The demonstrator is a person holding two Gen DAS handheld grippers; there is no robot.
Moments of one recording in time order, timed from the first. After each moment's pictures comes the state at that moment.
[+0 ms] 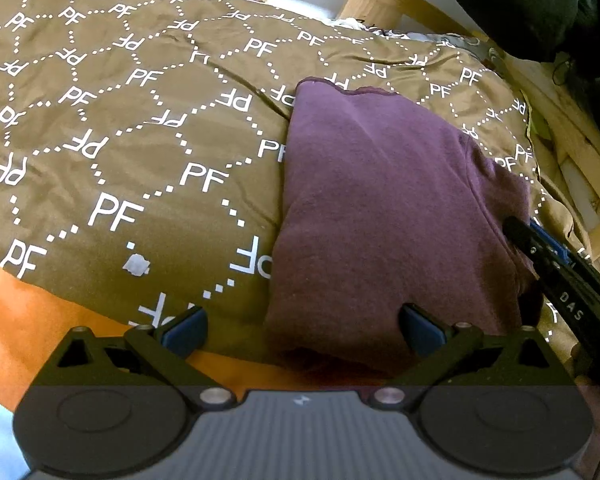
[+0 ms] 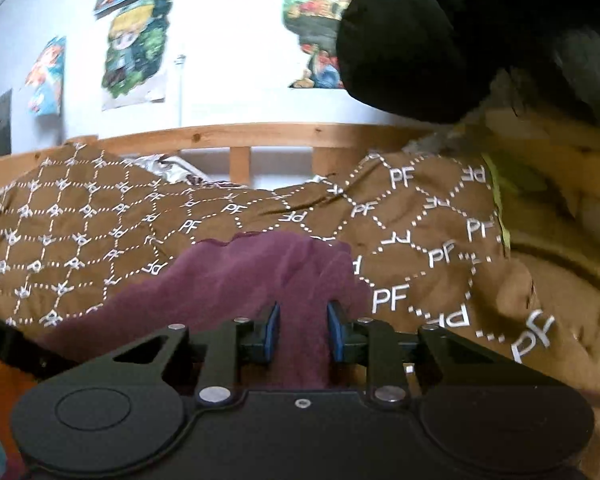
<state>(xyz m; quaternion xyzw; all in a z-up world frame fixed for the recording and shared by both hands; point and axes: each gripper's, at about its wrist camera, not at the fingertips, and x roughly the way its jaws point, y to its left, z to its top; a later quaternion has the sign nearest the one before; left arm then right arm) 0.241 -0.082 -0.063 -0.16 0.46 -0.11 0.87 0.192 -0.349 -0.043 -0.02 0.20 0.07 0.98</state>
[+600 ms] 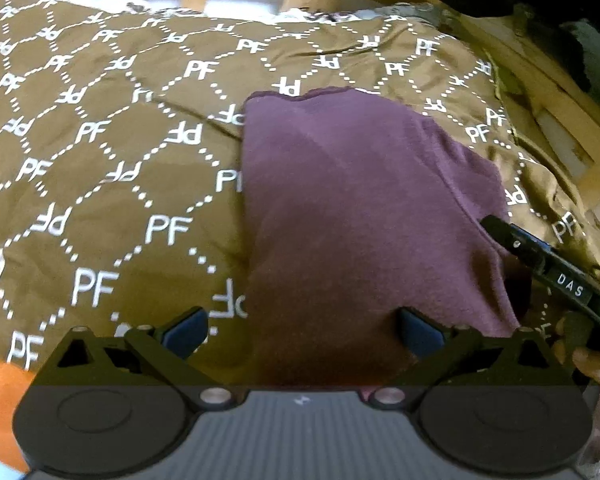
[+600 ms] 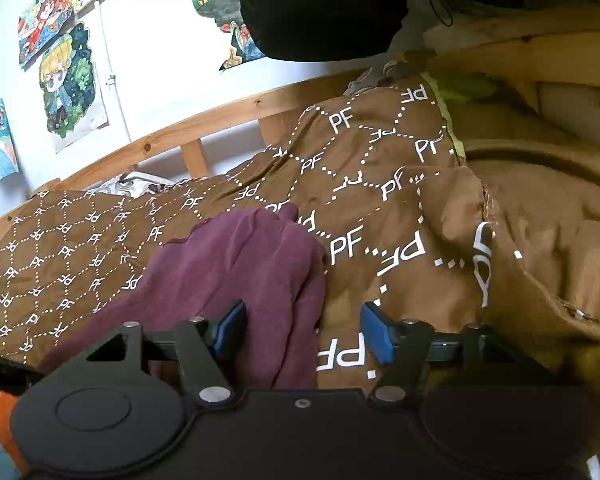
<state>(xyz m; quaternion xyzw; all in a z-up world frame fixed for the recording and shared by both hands) 0.268 -0.098 -0.039 -0.07 0.47 -0.17 0.87 0.203 -0.394 -0.059 0.13 0.26 0.05 0.96</state>
